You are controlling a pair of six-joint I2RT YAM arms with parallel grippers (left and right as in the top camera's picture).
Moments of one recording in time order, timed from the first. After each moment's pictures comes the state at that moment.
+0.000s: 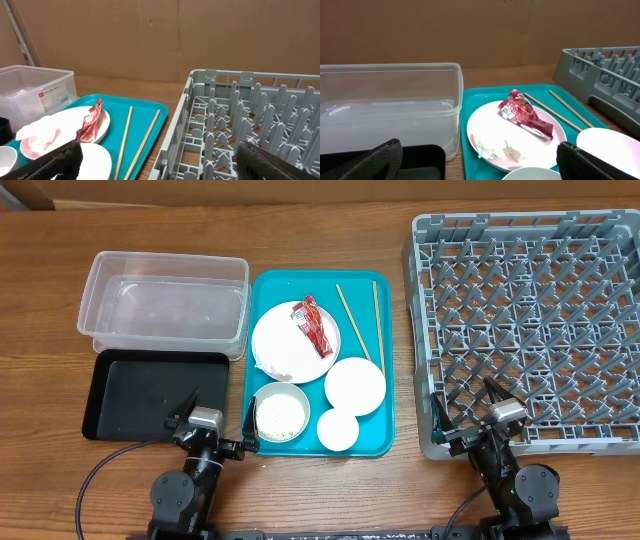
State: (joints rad) left arm -0.15 0.02 0.01 -0.07 0.06 -0.04; right arm 0.19 0.01 0.02 -0.02 -0.12 0.04
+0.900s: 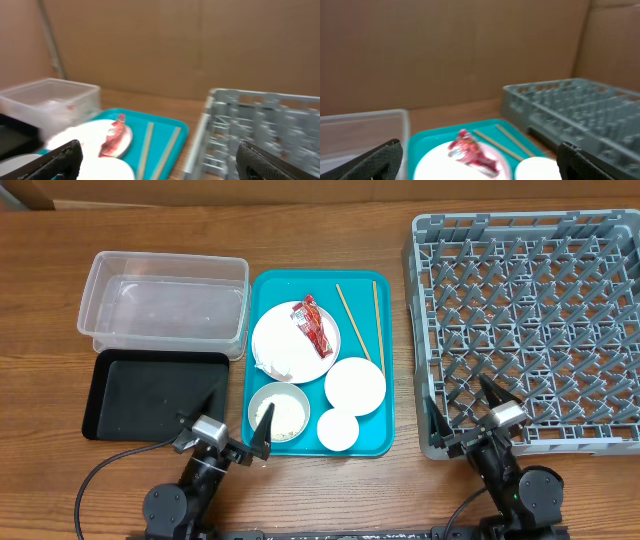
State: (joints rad) left arm -0.15 0.02 0.01 0.13 0.32 -0.12; right arm 0.19 0.01 0.02 0.07 -0.23 0.07
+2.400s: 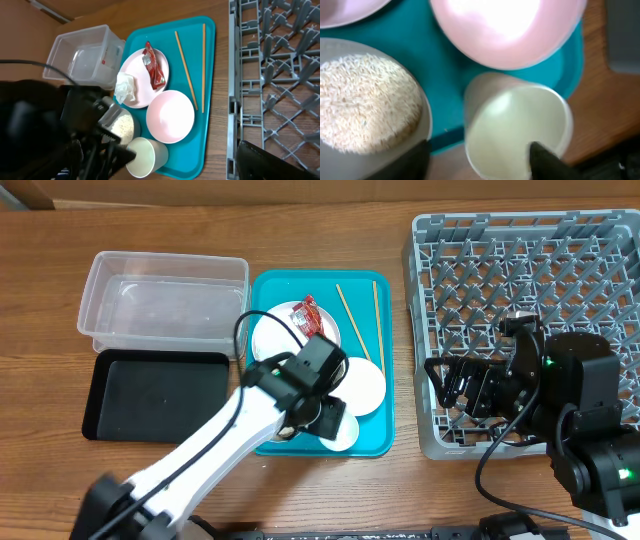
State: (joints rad) left arm -0.67 1.52 1.08 -0.93 0.14 -0.39; right arm 0.19 0.91 1.18 -1.01 -0.34 0.38
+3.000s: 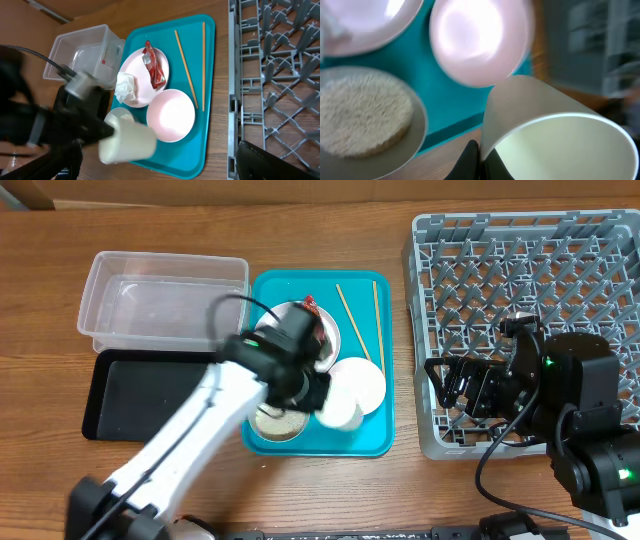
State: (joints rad) left arm -0.48 1.51 1.23 -1.04 0.40 -0.31; right arm 0.19 0.91 1.18 -1.01 -0.35 0.39
